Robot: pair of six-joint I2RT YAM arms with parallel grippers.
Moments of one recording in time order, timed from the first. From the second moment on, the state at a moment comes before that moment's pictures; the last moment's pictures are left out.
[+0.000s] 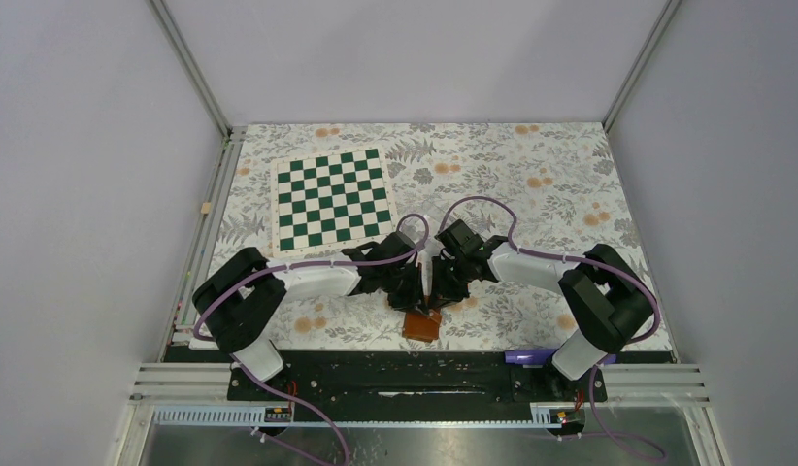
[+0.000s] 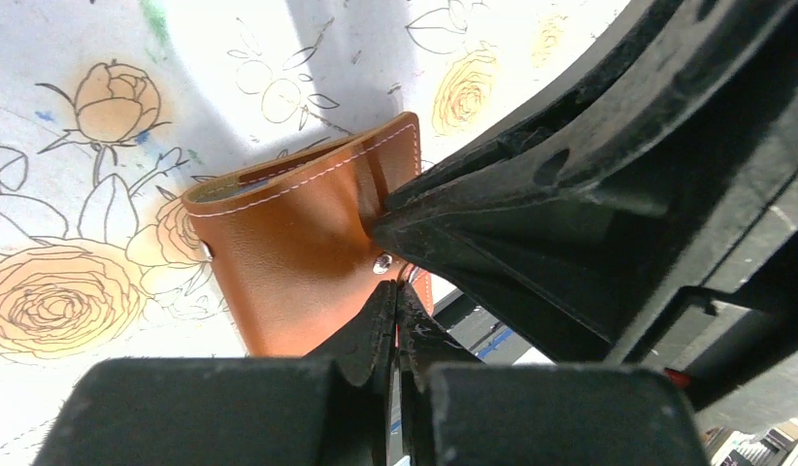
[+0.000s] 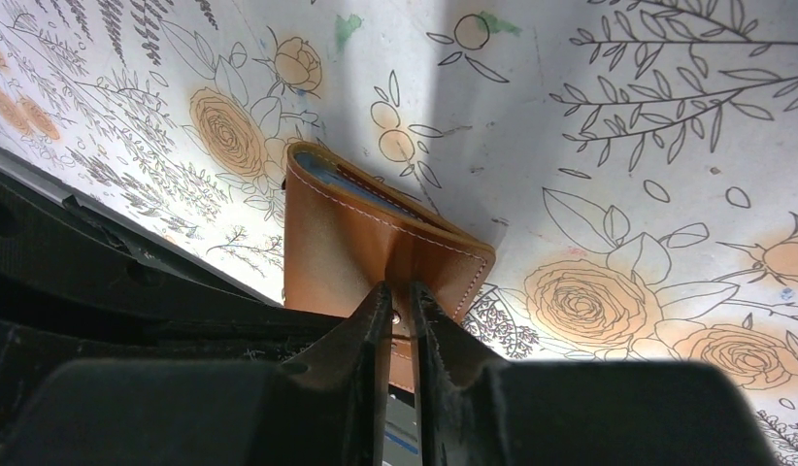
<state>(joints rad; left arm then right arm) -0.89 1.64 0.86 -0.20 0.36 -0.88 0.72 1.62 0.83 -0.39 -0.34 0.71</state>
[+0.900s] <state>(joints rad) -0.89 1.66 0.86 -0.22 0.34 -0.86 0.72 1.52 0.81 -0.41 -0.27 0.70</state>
